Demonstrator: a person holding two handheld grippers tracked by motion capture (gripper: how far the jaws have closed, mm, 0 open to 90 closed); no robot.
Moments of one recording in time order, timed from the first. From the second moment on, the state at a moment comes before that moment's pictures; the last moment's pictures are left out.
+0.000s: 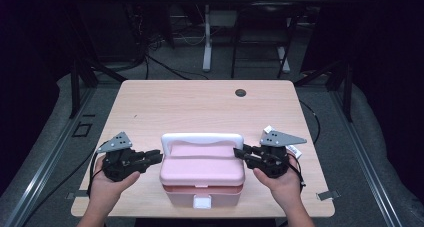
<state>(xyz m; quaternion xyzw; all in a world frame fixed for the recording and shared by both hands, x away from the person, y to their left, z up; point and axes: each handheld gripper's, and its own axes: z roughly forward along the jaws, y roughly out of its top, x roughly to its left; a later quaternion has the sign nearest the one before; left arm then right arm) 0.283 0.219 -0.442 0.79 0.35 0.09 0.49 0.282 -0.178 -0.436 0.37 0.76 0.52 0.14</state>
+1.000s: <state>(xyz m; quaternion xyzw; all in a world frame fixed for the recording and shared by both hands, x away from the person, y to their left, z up) 0.269 0.212 -0.458 0.81 0.34 0.06 0.47 0.292 -0.181 -0.428 0.36 0.75 0.54 0.13</state>
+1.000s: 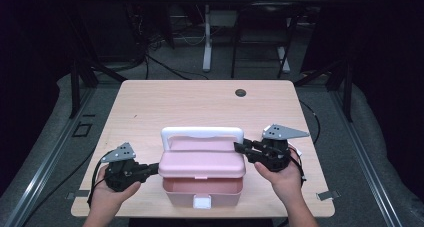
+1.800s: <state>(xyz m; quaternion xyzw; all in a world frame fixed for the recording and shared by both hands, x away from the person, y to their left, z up) 0.257 0.189 -0.453 0.83 0.30 0.04 0.47 0.292 -0.182 -0.429 0.37 0.75 0.54 0.13</state>
